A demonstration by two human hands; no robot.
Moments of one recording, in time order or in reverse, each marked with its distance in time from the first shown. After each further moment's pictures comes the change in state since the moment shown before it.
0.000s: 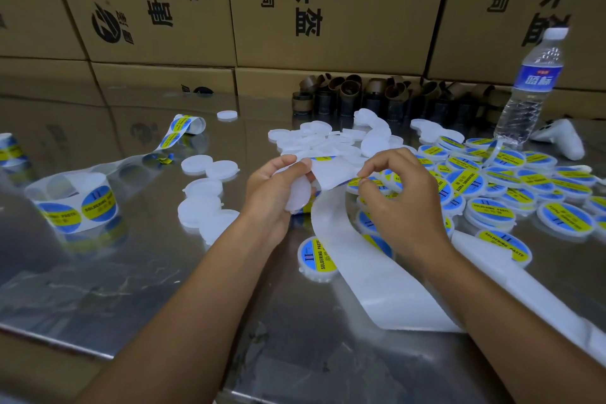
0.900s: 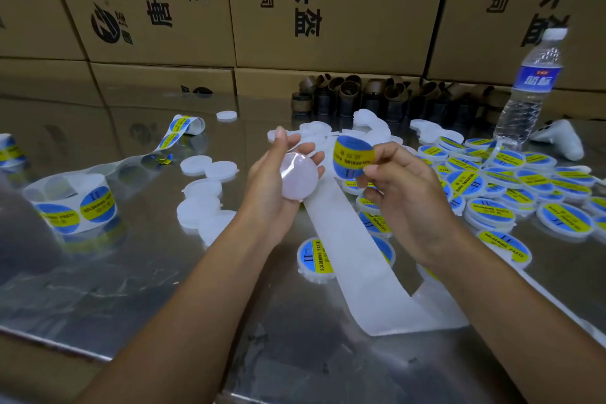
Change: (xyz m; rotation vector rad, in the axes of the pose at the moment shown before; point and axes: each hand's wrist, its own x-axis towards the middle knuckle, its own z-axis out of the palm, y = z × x) left_hand -0.007 0.012 0.007 -0.215 -0.211 0.060; right_hand 0.010 -0.014 -0.011 0.750 -0.244 0.422
